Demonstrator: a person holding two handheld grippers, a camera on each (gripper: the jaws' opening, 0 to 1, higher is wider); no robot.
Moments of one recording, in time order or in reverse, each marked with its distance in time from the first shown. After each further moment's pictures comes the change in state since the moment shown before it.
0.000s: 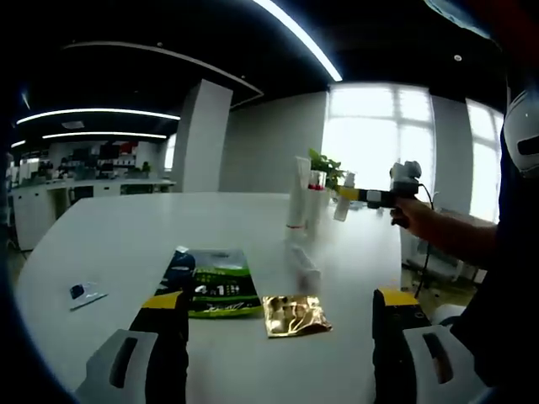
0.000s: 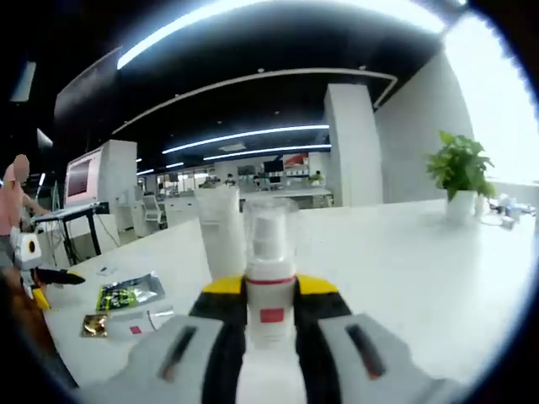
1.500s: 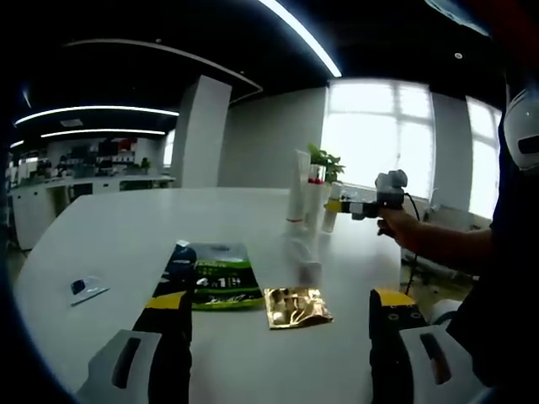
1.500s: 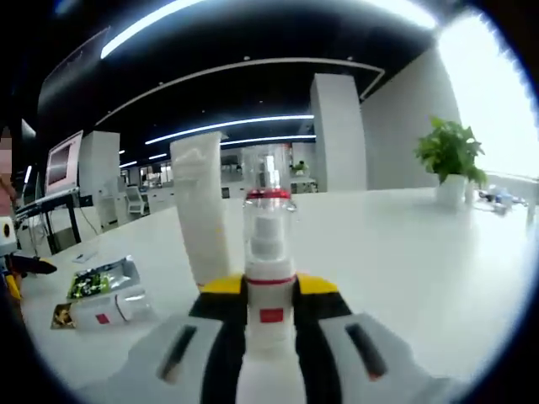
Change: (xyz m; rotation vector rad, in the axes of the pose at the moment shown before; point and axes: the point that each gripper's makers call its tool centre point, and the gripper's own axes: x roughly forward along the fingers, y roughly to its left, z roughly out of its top) left arm -0.004 0.004 -0.006 0.001 0.026 -0.003; right arm 0.031 -0.003 -0.044 0.002 0.053 -0.085
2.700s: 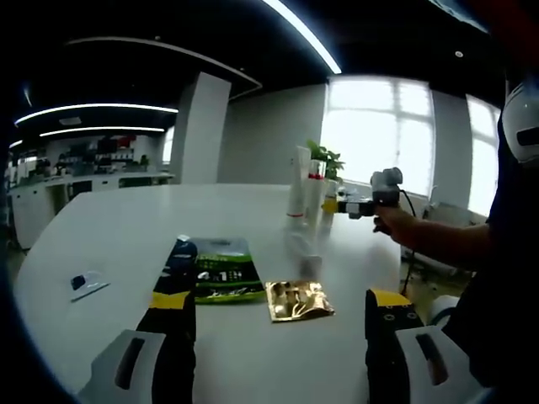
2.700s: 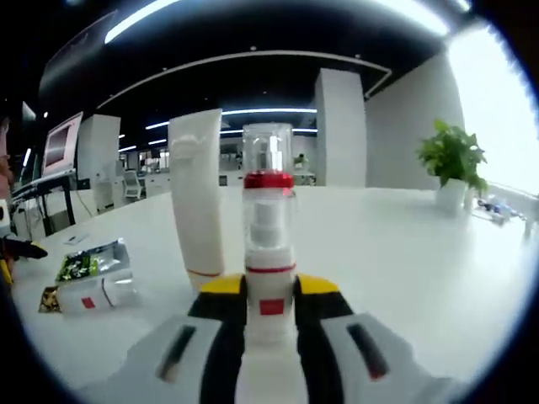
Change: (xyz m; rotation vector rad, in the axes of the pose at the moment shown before) left arm -0.002 0.003 -0.007 -0.004 0.020 -0.007; right arm 0.008 -0.004 -0.019 -0.054 0.066 -0.010
